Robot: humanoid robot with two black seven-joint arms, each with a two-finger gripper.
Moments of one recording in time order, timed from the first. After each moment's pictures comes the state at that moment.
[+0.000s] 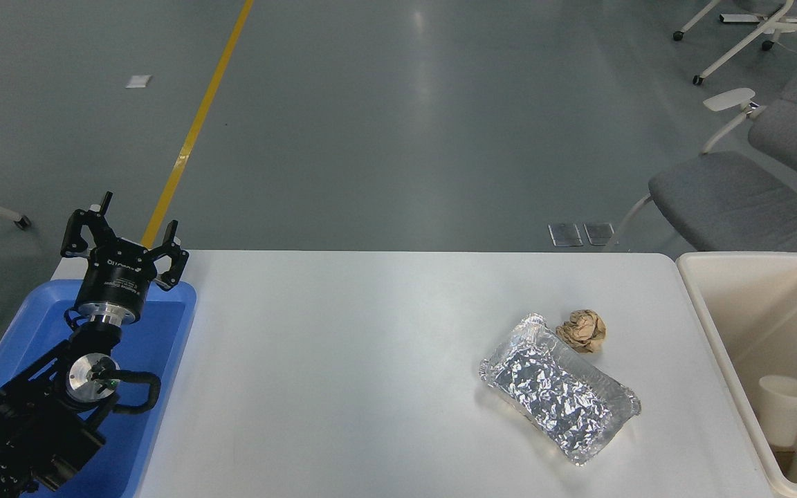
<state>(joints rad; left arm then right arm) -0.57 0.28 -0.90 -0.47 -0.07 -0.59 -0.49 0.74 -0.41 -0.88 0.08 0.19 -0.14 -0.28</state>
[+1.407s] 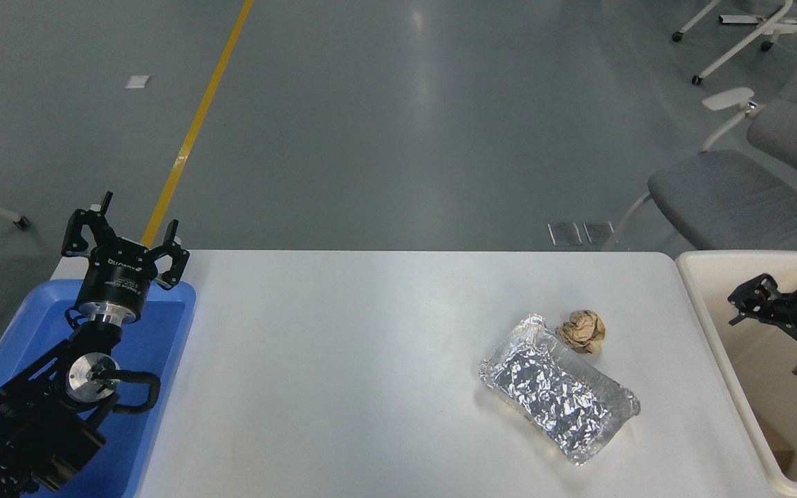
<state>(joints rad) -0.57 0.28 -0.90 -0.47 -0.07 -0.59 -0.49 1.69 -0.66 -1.21 1.06 0.17 0.58 -0.29</state>
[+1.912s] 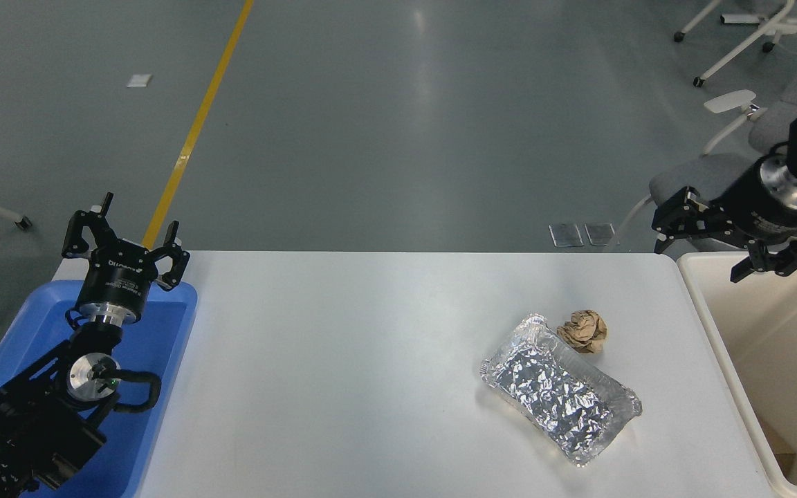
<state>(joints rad) -0.57 0.28 -0.89 -0.47 -0.07 -0.59 -0.49 2.11 -0.40 -1.27 1.14 0.12 0.77 -0.29</state>
